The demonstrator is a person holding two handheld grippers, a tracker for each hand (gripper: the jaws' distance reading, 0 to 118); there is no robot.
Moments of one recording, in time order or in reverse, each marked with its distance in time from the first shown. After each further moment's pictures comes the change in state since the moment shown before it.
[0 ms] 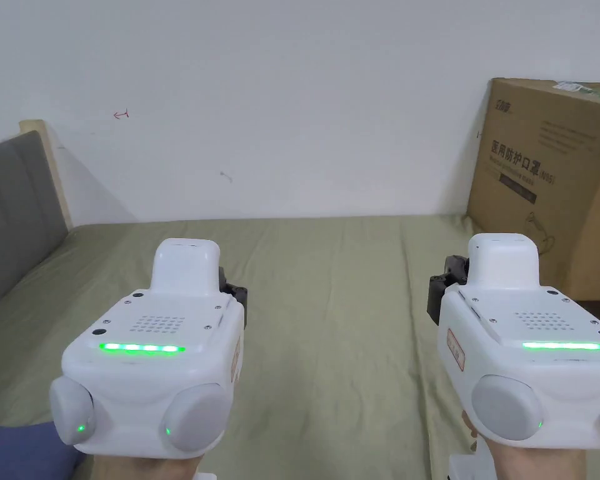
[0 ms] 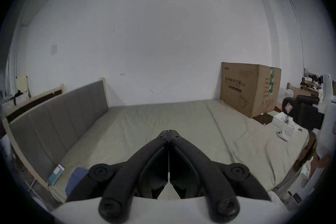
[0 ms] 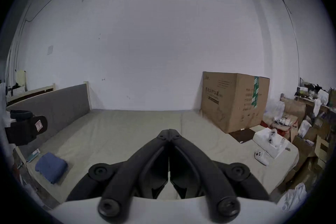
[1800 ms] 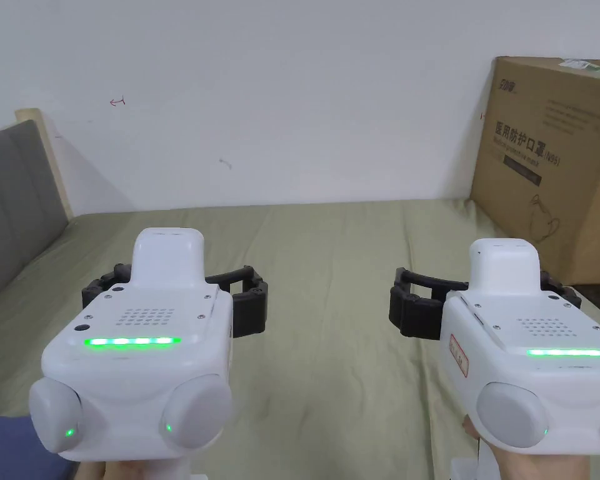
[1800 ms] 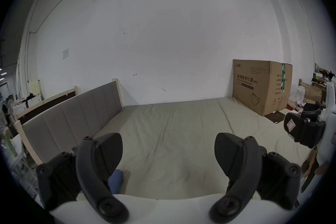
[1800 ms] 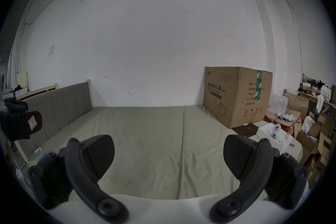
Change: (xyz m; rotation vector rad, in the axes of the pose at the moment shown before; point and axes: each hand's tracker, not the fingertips) left arm 0.004 0.006 0.005 -0.052 0.101 0.003; right arm 0.007 -0.017 -0.010 -0.046 0.022 -0.003
